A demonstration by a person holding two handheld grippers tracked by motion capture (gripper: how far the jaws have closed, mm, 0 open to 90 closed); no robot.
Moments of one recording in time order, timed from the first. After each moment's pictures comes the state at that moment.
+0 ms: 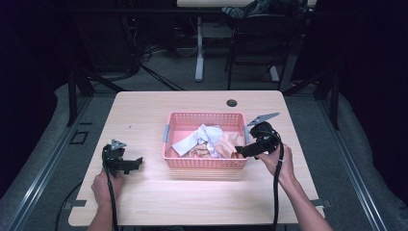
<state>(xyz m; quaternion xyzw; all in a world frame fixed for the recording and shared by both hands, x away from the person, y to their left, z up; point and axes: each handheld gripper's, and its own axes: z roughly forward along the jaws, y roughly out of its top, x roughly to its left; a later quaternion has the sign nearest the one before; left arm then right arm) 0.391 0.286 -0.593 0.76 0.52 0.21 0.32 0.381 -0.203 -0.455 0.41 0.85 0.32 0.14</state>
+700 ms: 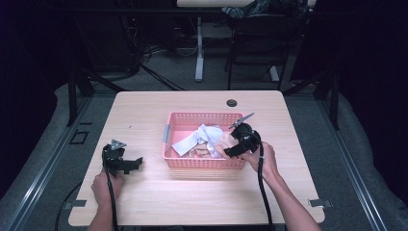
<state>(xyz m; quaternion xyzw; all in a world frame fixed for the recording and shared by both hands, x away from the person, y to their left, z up) 0.391 0.286 -0.593 0.76 0.52 0.21 0.32 0.408 -0.162 -0.489 0.40 0.88 0.25 0.11</state>
